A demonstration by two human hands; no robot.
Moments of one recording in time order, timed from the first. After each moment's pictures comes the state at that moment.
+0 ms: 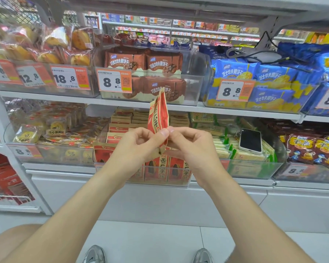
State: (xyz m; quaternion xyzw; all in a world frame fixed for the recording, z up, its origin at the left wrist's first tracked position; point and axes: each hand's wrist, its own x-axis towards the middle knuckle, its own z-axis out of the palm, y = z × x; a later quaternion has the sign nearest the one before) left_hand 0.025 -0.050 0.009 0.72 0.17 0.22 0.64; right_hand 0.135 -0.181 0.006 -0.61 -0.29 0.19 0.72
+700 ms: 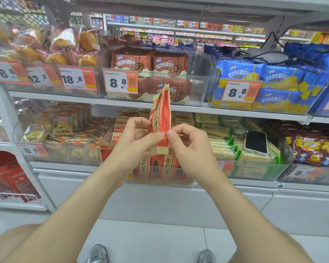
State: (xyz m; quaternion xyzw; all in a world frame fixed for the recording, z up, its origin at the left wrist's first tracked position) left_hand 0.020 -0.035 0.008 0.66 0.15 0.25 0.70; right_hand 0.132 -0.167 -0.003 -0.68 -0.39 0.05 0.62
